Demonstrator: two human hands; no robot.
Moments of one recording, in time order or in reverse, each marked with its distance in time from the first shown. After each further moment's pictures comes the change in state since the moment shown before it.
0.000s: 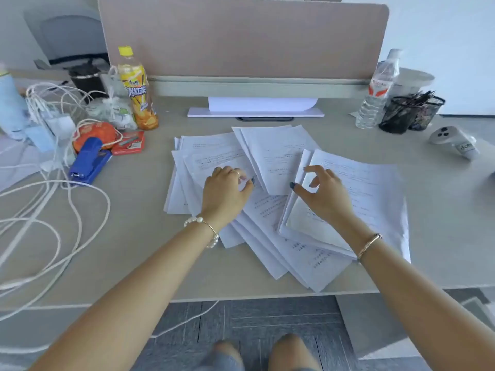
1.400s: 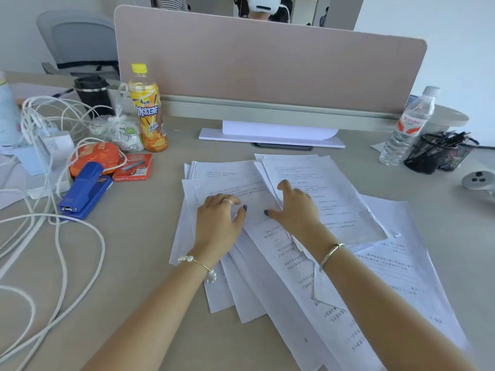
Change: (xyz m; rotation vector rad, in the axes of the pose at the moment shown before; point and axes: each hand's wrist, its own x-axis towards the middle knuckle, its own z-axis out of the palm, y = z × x) left_hand 0.054 -0.068 0.011 -0.074 0.101 -0.061; right_hand 0.089 -0.074 0.071 -0.301 -0.219 -0.042
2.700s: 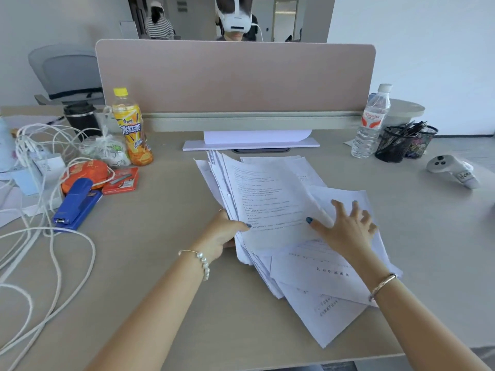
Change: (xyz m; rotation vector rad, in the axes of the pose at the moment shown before) left_hand -0.013 0.047 0.009 -0.770 -0.440 -0.606; right_hand -0.073 0.121 -0.023 -0.005 0.086 0.400
